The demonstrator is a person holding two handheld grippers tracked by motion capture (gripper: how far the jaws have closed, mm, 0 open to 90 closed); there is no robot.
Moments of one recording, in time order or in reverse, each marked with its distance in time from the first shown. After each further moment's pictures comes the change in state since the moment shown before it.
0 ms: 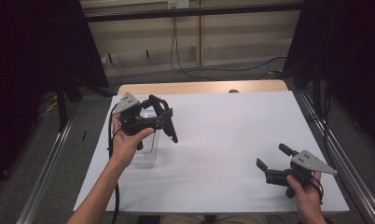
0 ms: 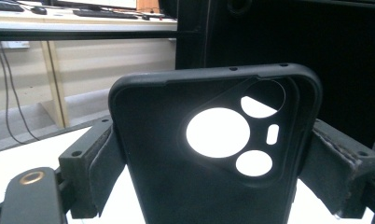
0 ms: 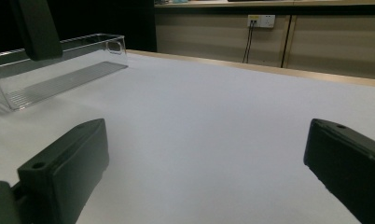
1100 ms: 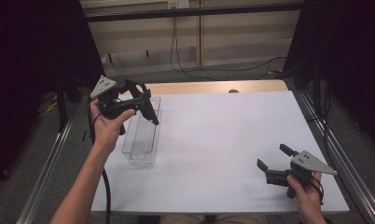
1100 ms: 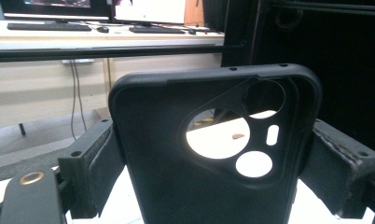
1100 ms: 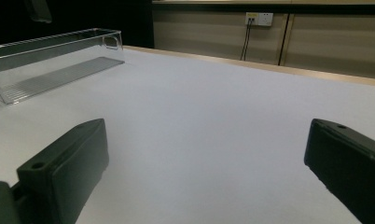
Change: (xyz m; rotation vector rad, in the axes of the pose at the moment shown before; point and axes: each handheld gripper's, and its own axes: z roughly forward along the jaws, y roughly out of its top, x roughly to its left) left arm 0.048 0.032 -0.018 -0.046 0.180 -0.001; right arm -0.002 -0.002 0.000 0.012 -0.005 -0.017
